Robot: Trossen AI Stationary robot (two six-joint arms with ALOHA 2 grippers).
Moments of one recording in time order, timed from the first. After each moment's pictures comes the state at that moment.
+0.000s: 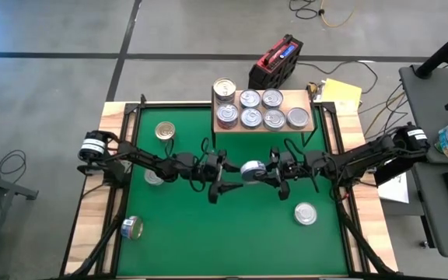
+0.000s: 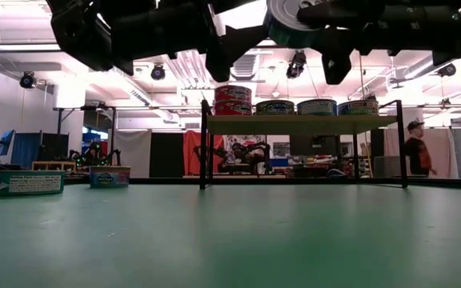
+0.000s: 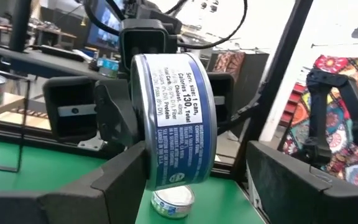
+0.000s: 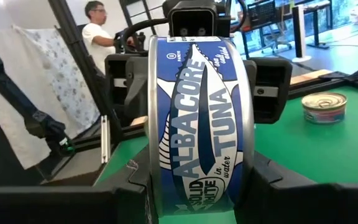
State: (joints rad) left arm -0.08 1.74 0.77 1.13 0.08 -0.30; right arm 0.11 1.22 0.39 0.86 0.02 0.29
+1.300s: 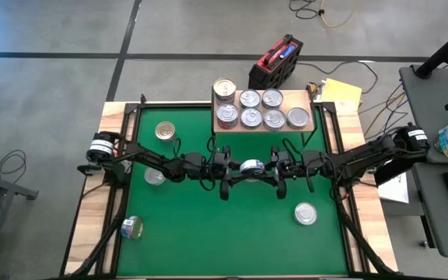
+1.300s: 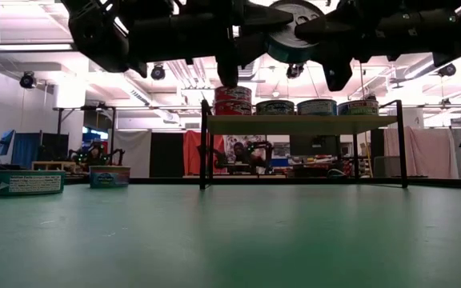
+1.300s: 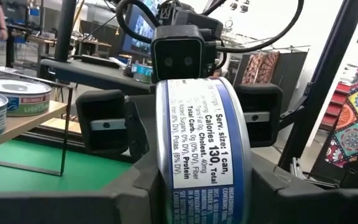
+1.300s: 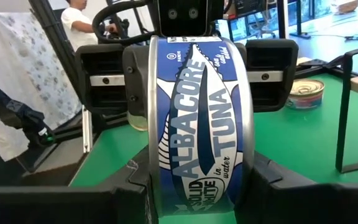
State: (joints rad) left arm -0.07 1.83 0.87 1.10 -0.04 -0.24; right arm 0.11 1.22 0.40 0.78 0.05 0.29
